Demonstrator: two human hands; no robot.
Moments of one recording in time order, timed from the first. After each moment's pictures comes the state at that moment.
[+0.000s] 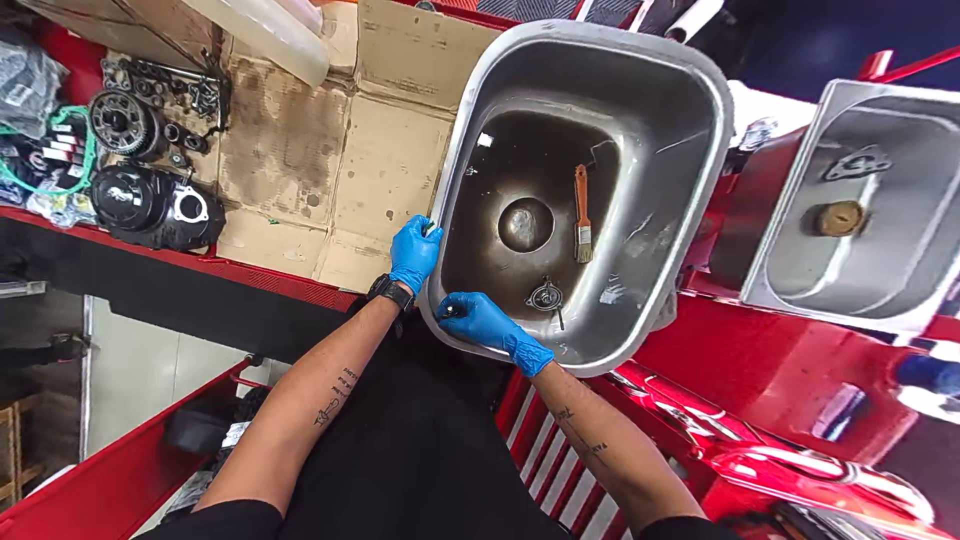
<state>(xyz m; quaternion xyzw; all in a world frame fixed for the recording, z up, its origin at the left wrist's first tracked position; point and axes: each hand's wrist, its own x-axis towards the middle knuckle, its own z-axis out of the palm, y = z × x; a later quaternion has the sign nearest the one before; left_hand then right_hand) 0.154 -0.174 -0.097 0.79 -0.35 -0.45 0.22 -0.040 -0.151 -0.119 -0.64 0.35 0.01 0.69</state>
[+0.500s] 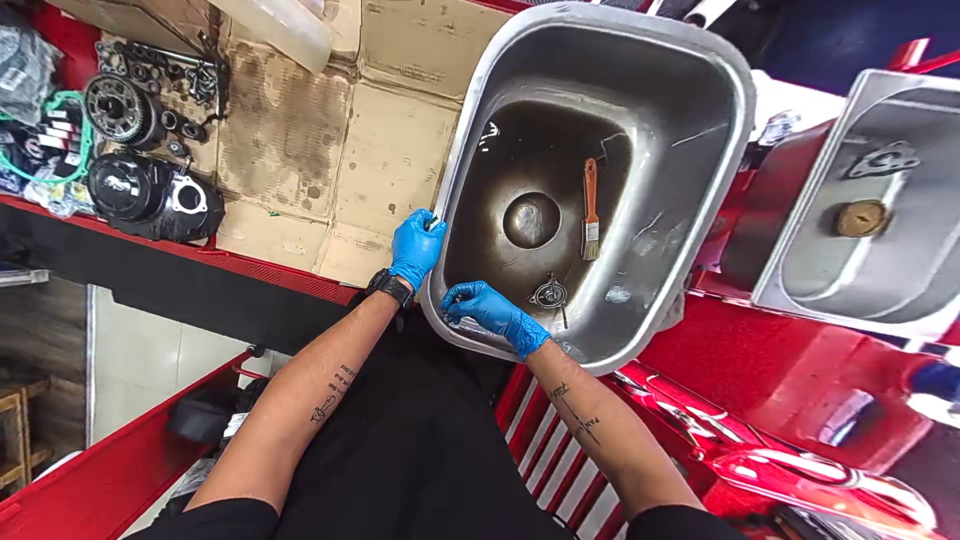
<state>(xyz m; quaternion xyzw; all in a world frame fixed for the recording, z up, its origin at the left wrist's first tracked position) 0.156 -0.174 -0.098 0.79 -0.34 -0.46 0.22 -0.047 -0.159 -0.159 -0.38 0.35 -0.01 0.86</state>
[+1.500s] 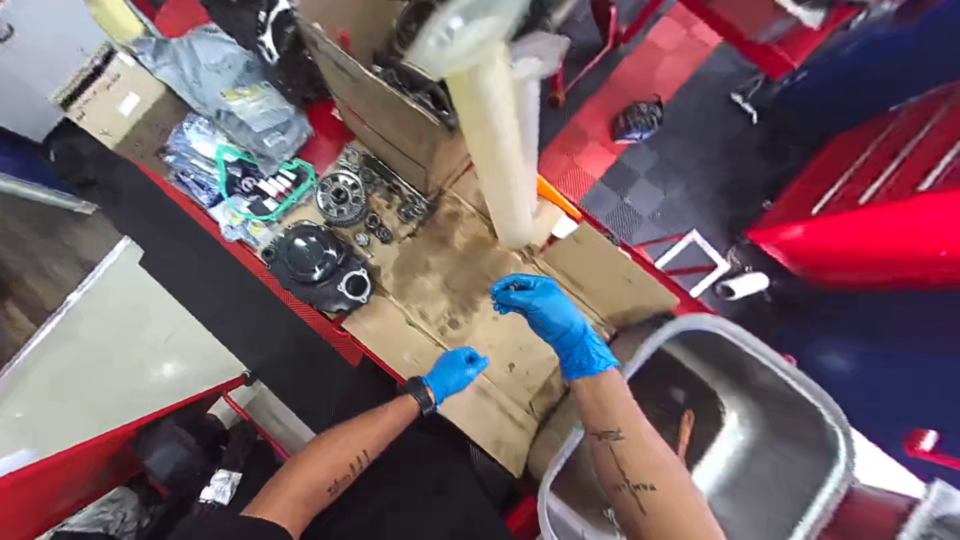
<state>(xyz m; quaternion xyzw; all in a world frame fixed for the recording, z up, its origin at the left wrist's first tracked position) 0.385 -0.132 -0.138 0.66 -0.27 -0.64 0.29 0.331 -0.335 -0.058 -0.59 0.36 0.00 0.72</state>
